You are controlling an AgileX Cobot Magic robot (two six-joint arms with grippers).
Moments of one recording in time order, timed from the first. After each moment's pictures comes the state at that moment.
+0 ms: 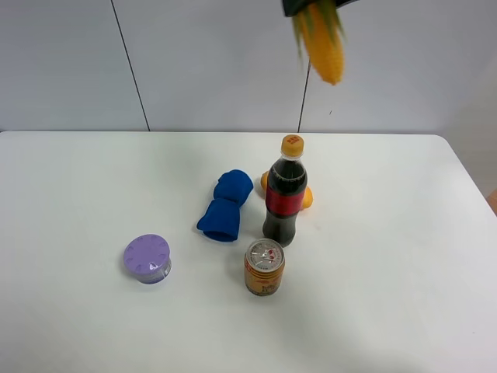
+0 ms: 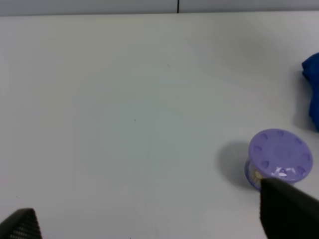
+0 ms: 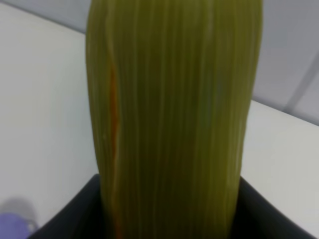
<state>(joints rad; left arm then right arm) -0.02 -0.01 -0.53 0.09 1.08 -0.07 0.55 1.69 -1.93 0.06 1.05 0.08</state>
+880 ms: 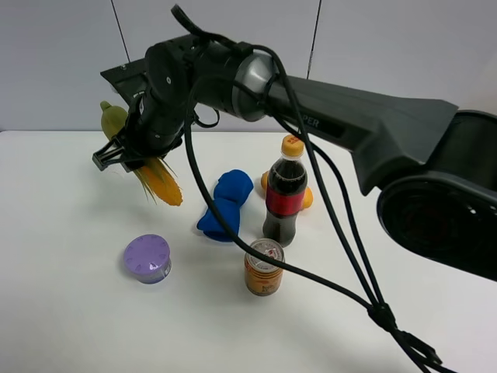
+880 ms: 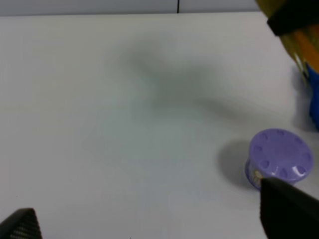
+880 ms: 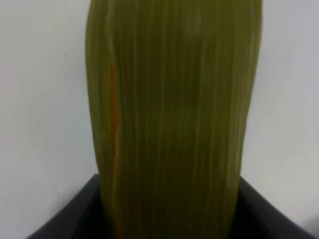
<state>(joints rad) -0.02 -0.01 -0.53 0.09 1.08 -0.07 0.89 2.29 -2.09 0.08 0.81 0.04</state>
